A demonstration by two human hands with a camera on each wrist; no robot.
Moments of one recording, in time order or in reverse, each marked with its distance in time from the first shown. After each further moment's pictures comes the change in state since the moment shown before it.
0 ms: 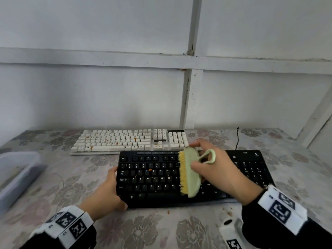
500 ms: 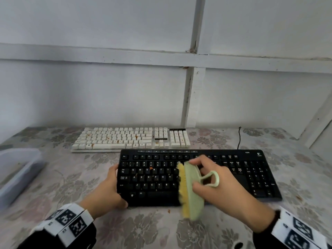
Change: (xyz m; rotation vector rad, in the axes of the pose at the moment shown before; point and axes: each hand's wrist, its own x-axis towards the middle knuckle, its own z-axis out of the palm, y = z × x) left_hand 0.003 -0.002 0.001 -0.014 0.000 0.006; right_hand -0.029 0.013 0.009 -0.059 -0.139 0.015
